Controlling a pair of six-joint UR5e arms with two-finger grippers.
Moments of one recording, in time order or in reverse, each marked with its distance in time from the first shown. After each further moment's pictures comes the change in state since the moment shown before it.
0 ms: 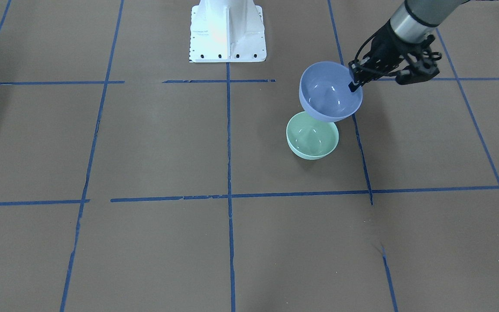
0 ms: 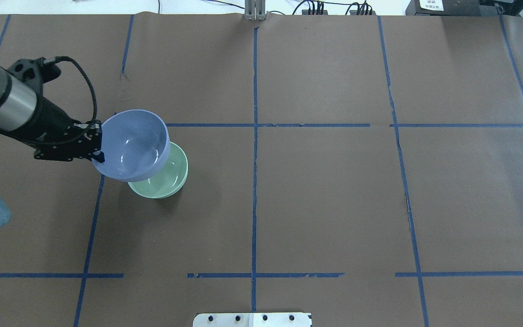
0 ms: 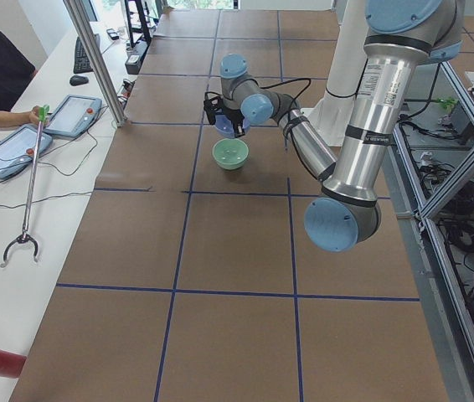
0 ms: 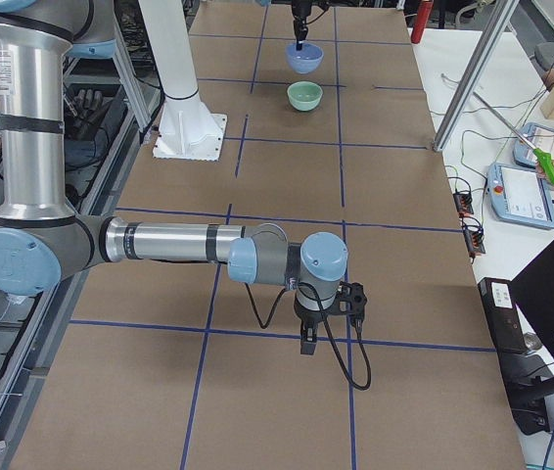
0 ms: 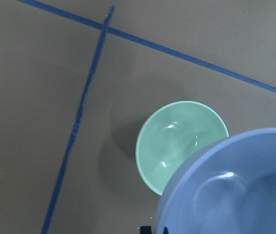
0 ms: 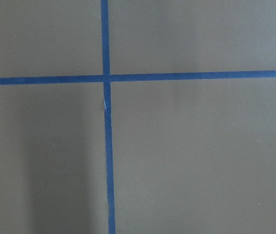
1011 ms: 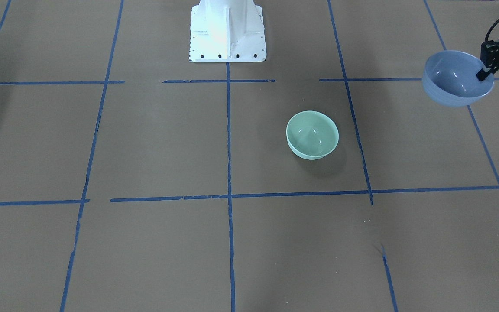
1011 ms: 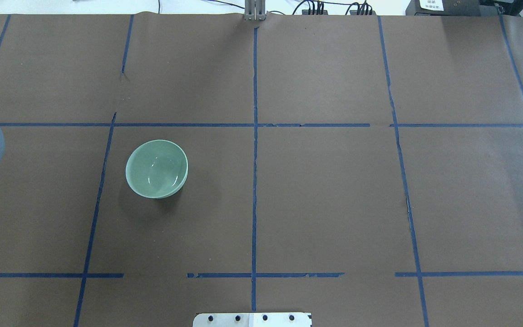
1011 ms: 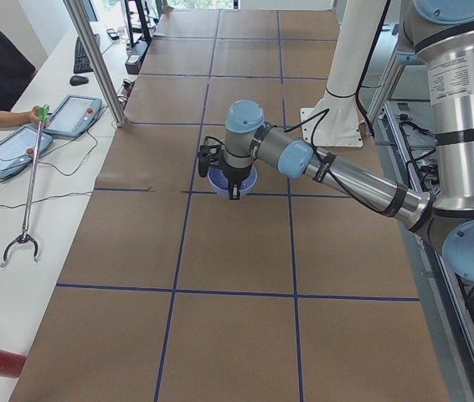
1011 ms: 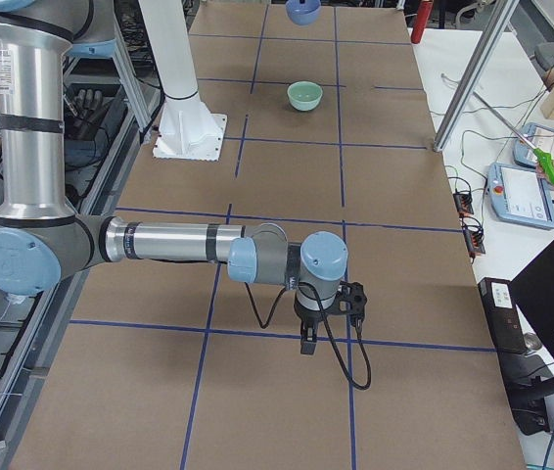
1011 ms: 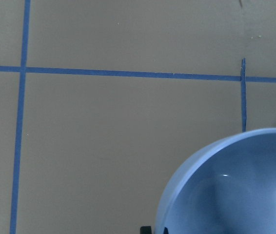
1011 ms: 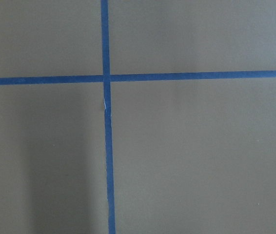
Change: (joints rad) left arm -0.462 0.455 -0.133 0.002 -0.089 0.726; right arm 0.000 0.000 0.000 0.000 0.000 0.000
